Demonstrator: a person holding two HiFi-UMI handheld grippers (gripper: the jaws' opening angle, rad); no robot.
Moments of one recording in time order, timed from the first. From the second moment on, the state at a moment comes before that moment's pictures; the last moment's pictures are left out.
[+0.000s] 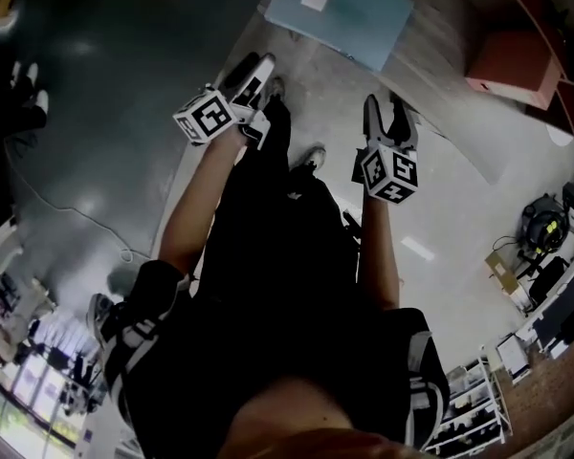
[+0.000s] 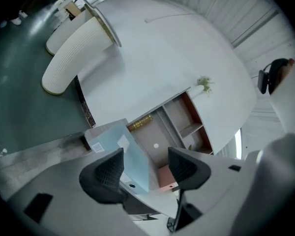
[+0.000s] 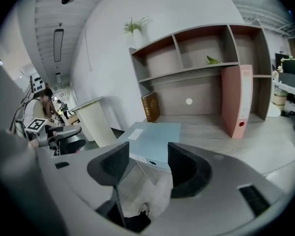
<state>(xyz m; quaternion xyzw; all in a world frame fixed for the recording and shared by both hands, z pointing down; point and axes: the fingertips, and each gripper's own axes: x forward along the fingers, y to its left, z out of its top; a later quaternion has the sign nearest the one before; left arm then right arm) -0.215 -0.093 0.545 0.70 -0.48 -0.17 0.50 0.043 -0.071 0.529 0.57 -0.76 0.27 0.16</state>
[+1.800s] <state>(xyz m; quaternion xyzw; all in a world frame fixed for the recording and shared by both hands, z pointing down) -0.114 -0.164 0.639 0.80 -0.36 0.02 0.47 0.156 -0.095 0.645 0.60 -0.66 0.44 0.13</state>
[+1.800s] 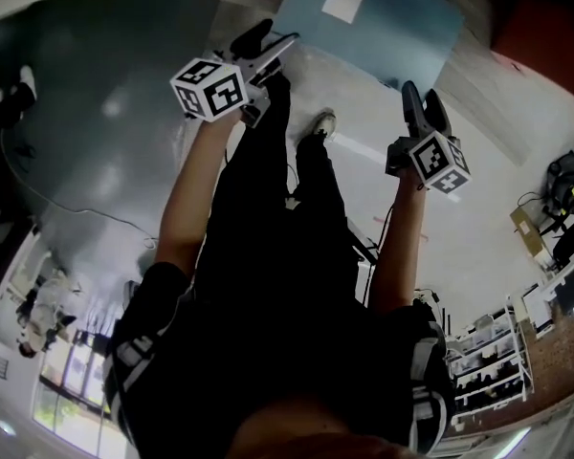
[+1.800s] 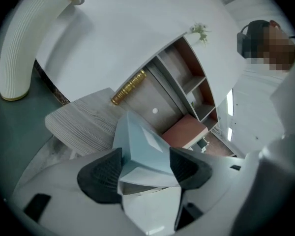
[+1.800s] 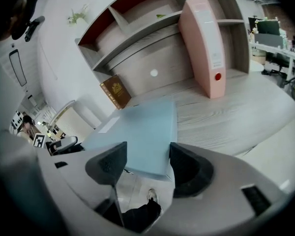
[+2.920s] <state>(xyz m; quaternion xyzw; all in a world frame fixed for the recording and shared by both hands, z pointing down) -0.043 -0.117 0.677 0.79 -0.40 0.11 0.46 0.263 -0.036 0.663 0.67 -0.59 0.44 0.05</state>
